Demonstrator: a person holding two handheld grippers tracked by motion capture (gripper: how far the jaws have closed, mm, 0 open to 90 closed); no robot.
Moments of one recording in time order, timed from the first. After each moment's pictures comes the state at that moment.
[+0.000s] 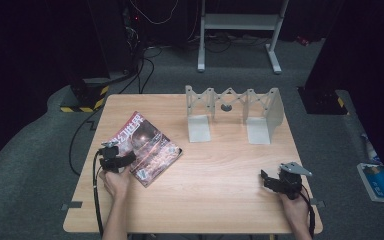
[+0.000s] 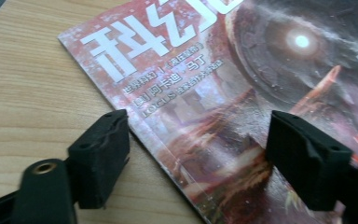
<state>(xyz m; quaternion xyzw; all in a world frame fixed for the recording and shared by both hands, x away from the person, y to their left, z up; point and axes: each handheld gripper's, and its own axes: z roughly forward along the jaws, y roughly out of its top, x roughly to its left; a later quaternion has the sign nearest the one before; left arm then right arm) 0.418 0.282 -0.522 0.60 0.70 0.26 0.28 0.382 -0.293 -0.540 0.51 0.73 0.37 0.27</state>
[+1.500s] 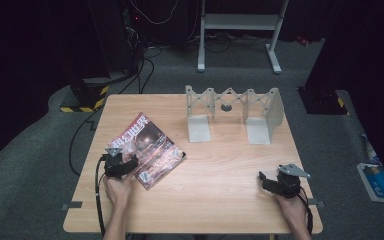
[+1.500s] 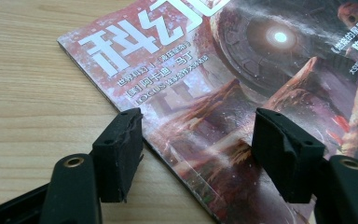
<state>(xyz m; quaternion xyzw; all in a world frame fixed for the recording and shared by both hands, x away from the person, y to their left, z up) 0.396 0.266 -0.527 0.62 0.66 0.28 0.31 0.376 -0.287 -0.540 0.50 0.73 0.37 0.27</state>
